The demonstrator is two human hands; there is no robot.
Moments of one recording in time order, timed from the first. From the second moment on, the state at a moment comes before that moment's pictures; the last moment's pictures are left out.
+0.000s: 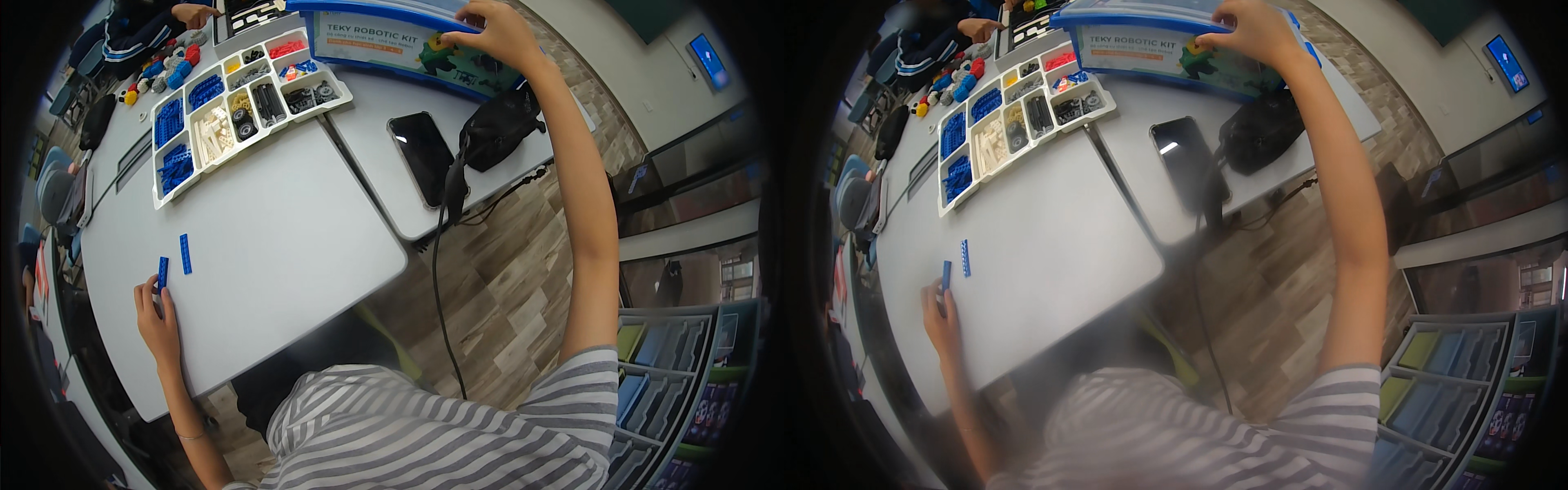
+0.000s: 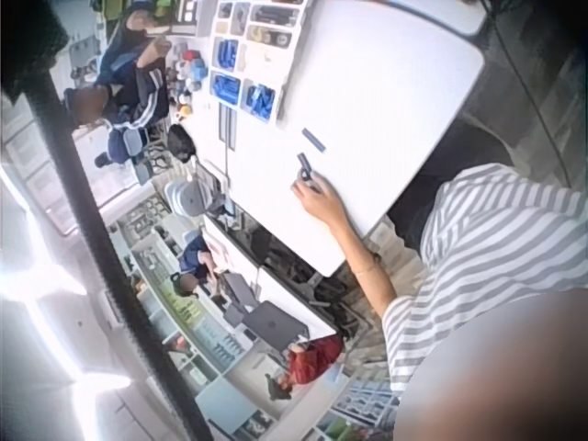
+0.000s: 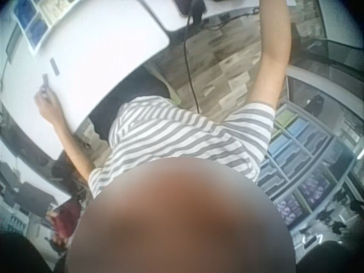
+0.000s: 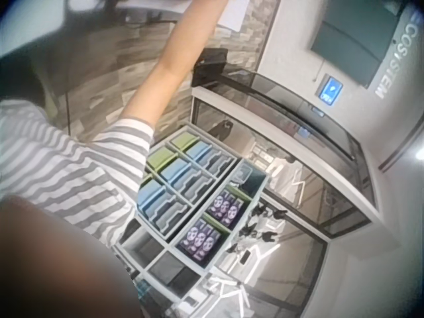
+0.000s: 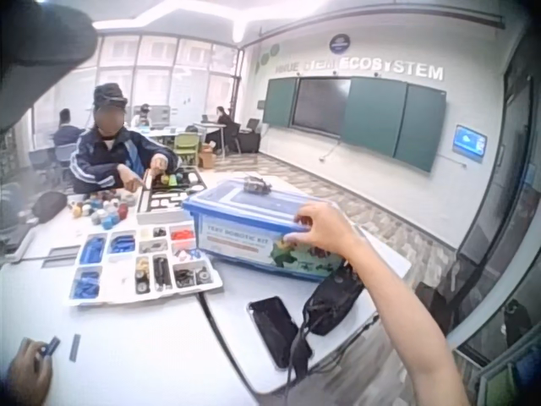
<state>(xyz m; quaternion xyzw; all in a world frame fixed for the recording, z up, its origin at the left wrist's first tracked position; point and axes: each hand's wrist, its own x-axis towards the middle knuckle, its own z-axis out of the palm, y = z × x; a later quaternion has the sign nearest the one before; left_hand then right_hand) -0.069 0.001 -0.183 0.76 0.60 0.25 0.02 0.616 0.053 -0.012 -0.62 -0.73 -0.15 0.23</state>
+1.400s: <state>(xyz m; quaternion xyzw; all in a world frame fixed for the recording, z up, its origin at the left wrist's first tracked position) 0.032 -0.115 0.032 0.88 0.13 0.45 0.07 0.255 0.012 -0.187 -0.41 -0.80 0.18 0.41</state>
